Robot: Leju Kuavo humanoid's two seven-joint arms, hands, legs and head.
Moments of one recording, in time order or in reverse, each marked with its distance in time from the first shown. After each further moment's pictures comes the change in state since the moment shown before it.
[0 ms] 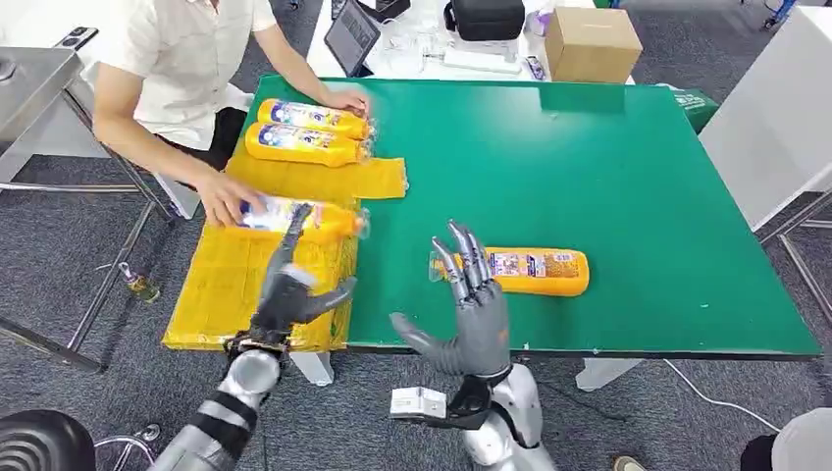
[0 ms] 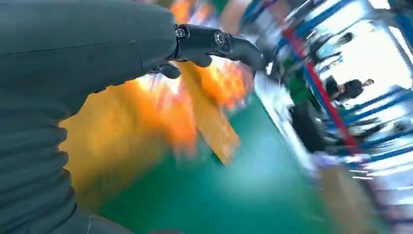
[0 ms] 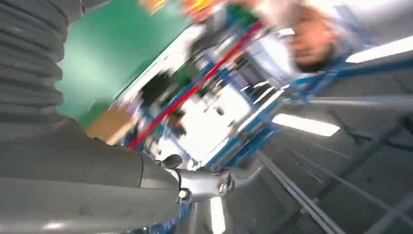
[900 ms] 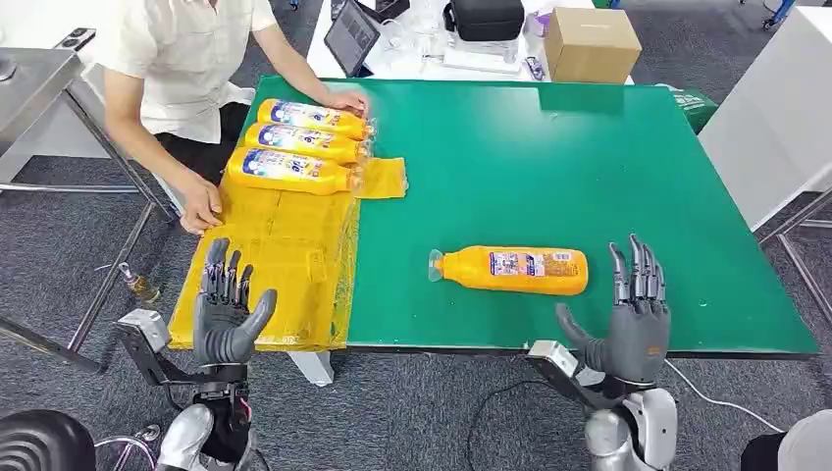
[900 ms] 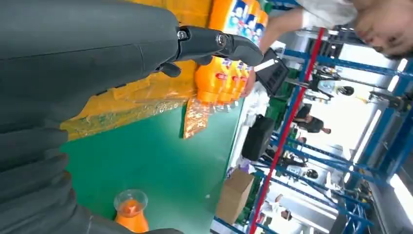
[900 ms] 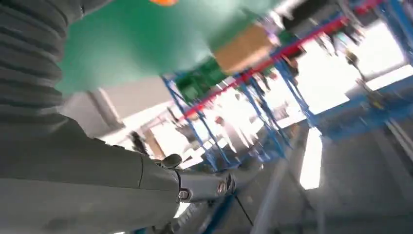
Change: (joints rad) left arm 0.253 -0.002 0.129 -0.344 0.411 -0.129 0.001; right arm 0.040 -0.115 -0.479 0.010 0.084 -0.001 0.076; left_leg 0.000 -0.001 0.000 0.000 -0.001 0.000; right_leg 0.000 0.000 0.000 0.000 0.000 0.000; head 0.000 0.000
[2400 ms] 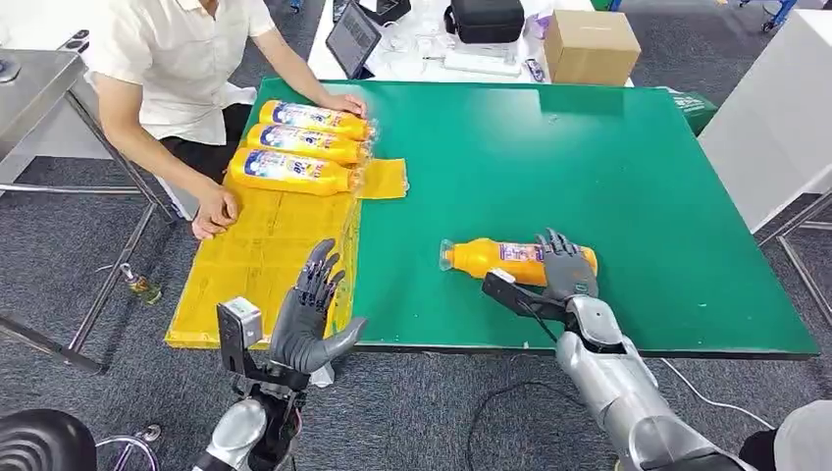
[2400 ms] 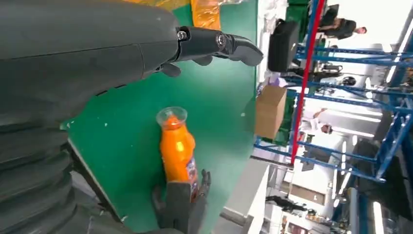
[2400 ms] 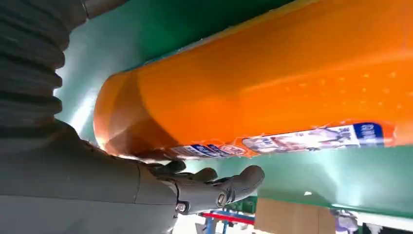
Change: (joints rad) left arm -0.071 -0.021 -0.215 0.089 -0.122 -0.124 0.073; right arm -0.519 -0.182 0.475 0.745 0.187 0.401 0.649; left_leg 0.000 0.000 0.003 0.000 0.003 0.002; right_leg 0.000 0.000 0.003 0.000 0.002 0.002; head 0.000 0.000
